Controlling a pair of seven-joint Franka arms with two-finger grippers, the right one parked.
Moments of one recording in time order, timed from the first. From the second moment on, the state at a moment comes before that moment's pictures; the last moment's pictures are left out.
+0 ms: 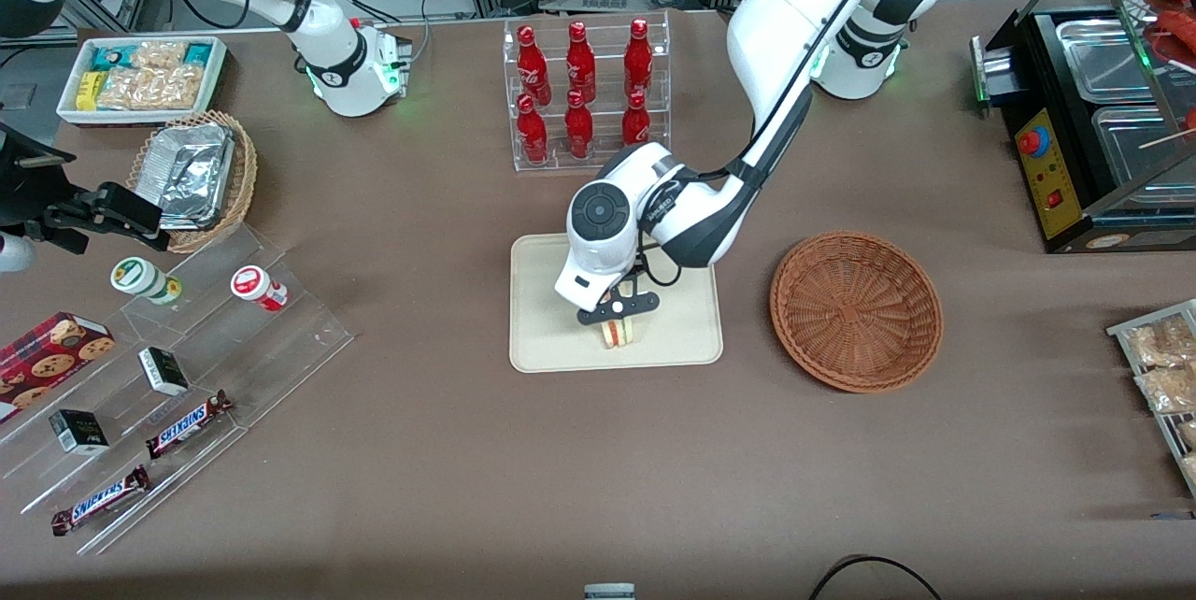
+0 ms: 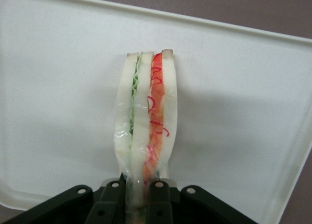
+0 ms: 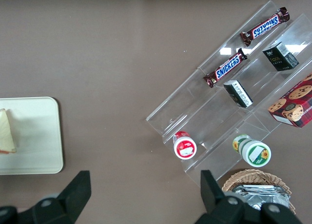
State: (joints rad) arm -0.66 0.79 -0.17 -1.37 0.04 2.06 -1.02
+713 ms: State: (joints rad) arm -0.65 0.72 -0.17 -1.32 -0.01 1.98 -1.03
